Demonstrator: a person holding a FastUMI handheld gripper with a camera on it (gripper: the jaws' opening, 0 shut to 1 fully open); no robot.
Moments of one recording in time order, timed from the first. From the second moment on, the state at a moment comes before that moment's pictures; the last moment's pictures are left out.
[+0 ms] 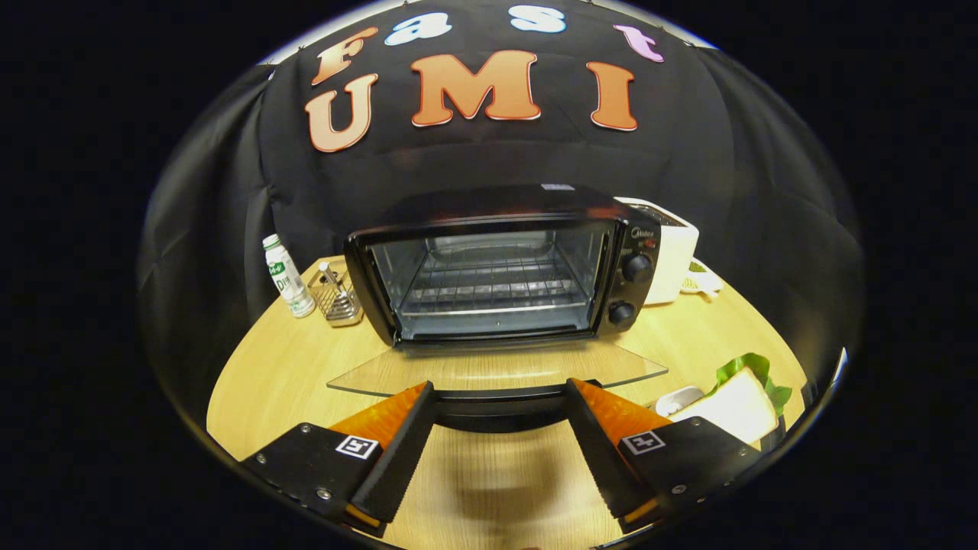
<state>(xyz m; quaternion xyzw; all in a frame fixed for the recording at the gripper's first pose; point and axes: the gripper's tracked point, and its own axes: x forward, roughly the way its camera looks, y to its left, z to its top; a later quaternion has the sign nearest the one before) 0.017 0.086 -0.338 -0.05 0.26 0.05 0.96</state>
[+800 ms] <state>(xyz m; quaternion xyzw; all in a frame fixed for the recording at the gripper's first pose) -0.011 0.075 -0.425 -0.05 0.34 0.04 0.94</state>
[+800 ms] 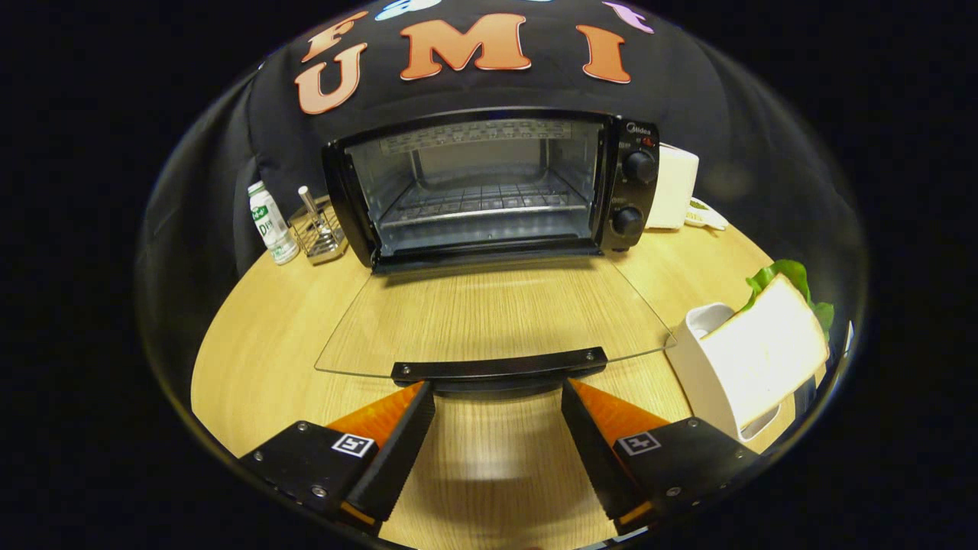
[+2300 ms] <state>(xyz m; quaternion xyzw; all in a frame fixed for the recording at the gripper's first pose) 0.010 -0.163 -0.319 0.04 0.56 0.11 0.82</state>
